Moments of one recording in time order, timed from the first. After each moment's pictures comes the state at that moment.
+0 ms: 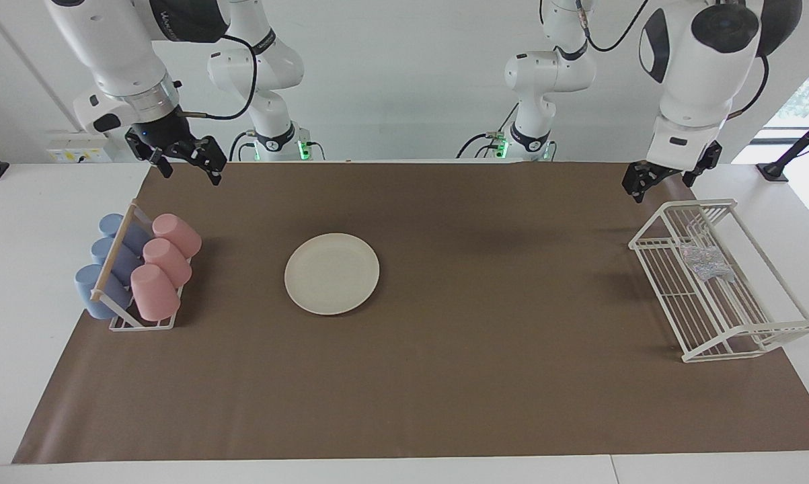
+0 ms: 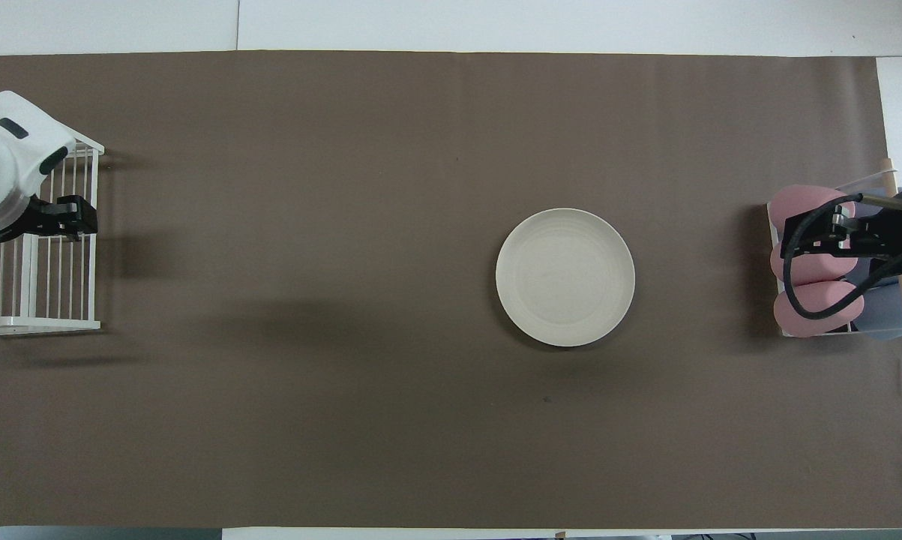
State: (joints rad) left arm -0.10 0.06 -0.07 -1.73 0.49 1.65 -0.33; right arm 0.08 -0.09 -0.05 -1.70 -0.02 1.56 0.31
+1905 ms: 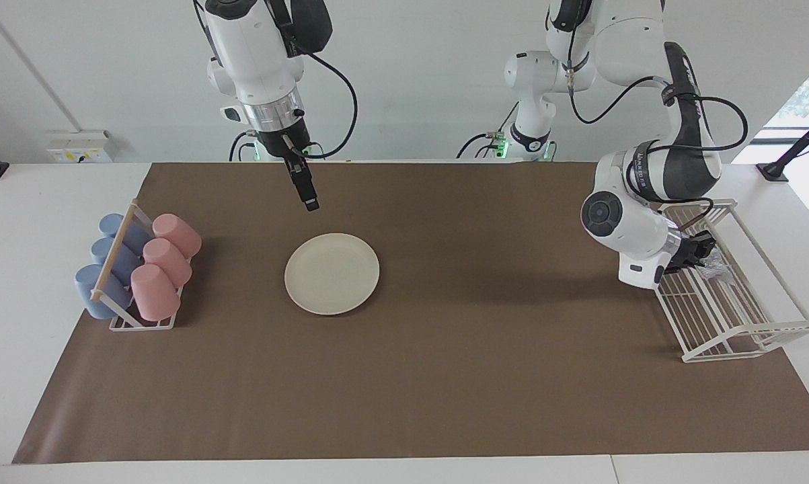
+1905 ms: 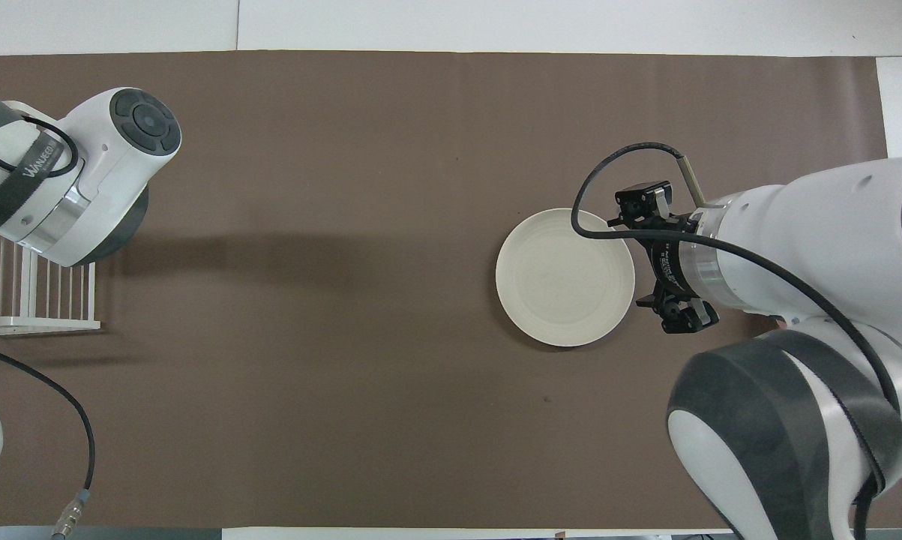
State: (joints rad) left arm -0.11 0.34 -0.06 -1.70 0.99 1.71 -0.55; right arm 0.26 -0.12 0.06 -1.89 0.10 1.91 1.52
